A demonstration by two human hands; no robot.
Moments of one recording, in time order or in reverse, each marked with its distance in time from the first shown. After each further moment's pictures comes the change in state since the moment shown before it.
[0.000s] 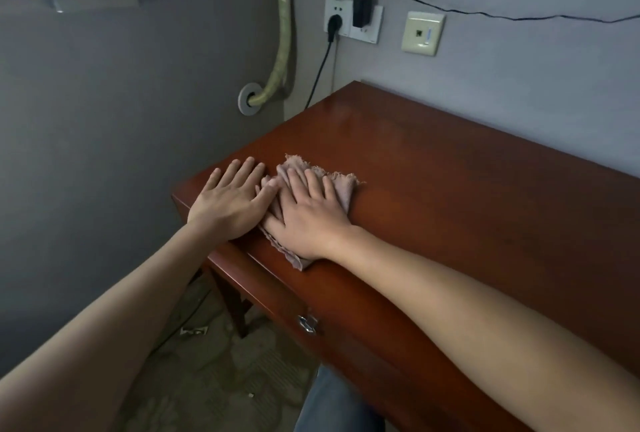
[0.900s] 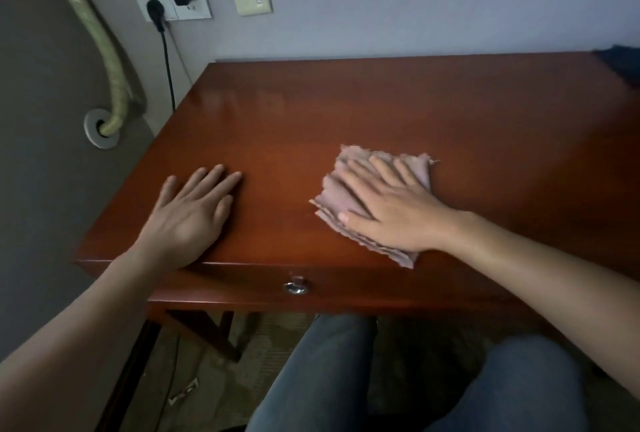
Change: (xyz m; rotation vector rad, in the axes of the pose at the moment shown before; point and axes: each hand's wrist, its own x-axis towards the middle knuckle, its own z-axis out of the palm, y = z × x) left_hand 0.009 0.008 0.000 0.134 -0.048 0.593; right_hand -0.200 0.065 -0.016 -0.015 -0.018 0.512
